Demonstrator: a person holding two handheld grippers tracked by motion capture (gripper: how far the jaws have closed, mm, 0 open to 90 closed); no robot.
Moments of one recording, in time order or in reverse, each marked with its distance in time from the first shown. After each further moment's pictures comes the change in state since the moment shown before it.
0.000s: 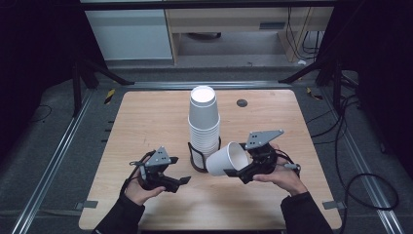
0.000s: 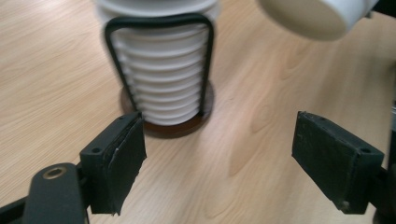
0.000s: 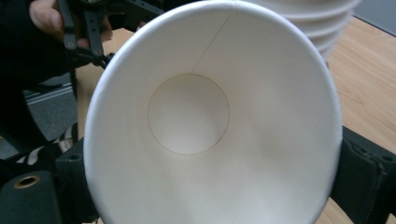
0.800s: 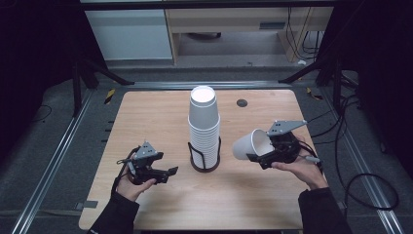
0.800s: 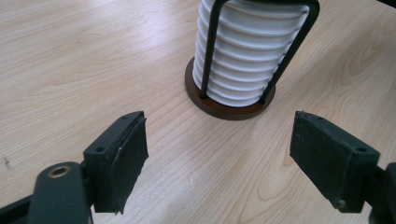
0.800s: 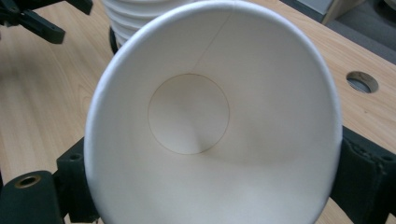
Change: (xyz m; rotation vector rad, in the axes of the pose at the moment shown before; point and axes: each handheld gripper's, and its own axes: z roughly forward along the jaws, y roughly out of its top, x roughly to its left) left arm 0.029 -0.014 -0.013 -0.006 0.130 -0.134; right arm -0.037 -0.011 -0.044 0.082 -0.249 0.081
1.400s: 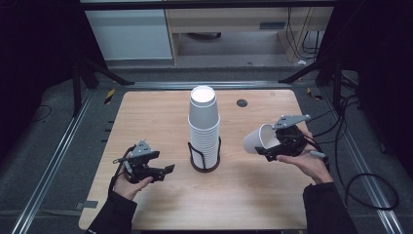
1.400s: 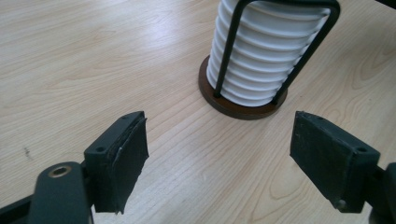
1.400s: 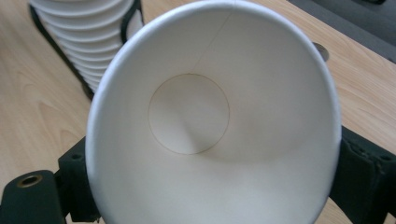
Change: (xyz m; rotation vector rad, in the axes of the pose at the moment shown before) left arm 0.009 -0.003 -0.003 0.000 0.026 -0.026; right arm -0.026 -0.005 0.000 0.084 -0.125 0.035
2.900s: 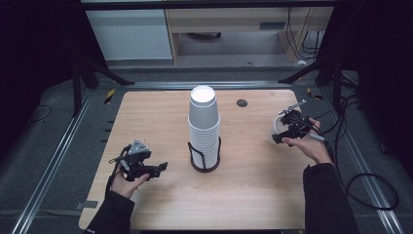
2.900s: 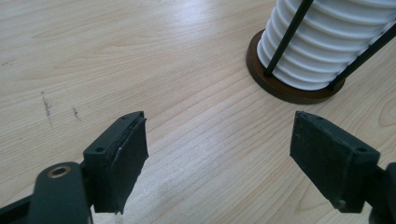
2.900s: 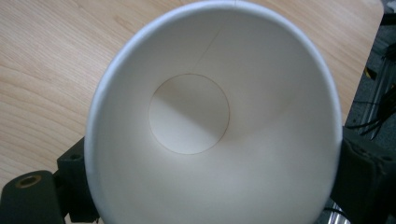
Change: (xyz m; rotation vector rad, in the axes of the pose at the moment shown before) left arm 0.018 -0.011 0.005 0.069 0.114 -0.060; right arm -0.074 -0.012 0.043 0.313 -0.275 0.159
